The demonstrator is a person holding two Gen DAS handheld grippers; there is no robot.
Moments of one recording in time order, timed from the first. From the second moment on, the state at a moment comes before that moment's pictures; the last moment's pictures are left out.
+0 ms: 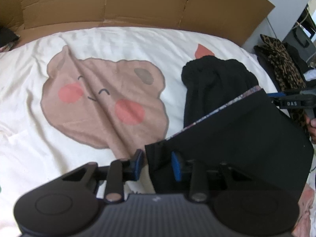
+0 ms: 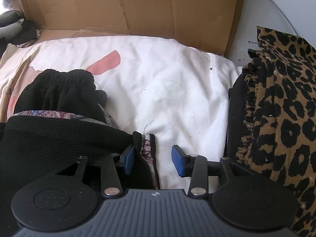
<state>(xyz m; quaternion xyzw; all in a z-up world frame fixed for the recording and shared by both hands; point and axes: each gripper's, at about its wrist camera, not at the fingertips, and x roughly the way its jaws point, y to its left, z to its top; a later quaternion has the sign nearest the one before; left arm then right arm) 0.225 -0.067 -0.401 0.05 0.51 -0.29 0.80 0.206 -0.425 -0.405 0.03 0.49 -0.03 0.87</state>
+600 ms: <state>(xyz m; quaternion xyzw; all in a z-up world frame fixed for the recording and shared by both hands) 0.226 -0.065 -0.402 0.03 0.52 -0.30 0.80 0.207 -0.424 -0.406 0.06 0.48 0.00 0.87</state>
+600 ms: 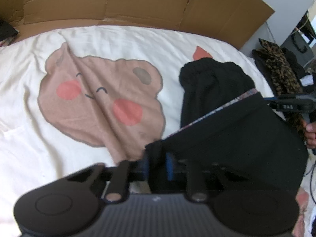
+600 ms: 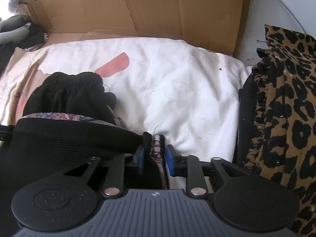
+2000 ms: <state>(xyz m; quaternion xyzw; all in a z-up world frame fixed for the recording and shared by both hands) 0.267 -0.070 -0.322 0.01 0.46 -0.30 0.83 0.181 -0.447 -0.305 0.09 0.38 -0.09 0.92</state>
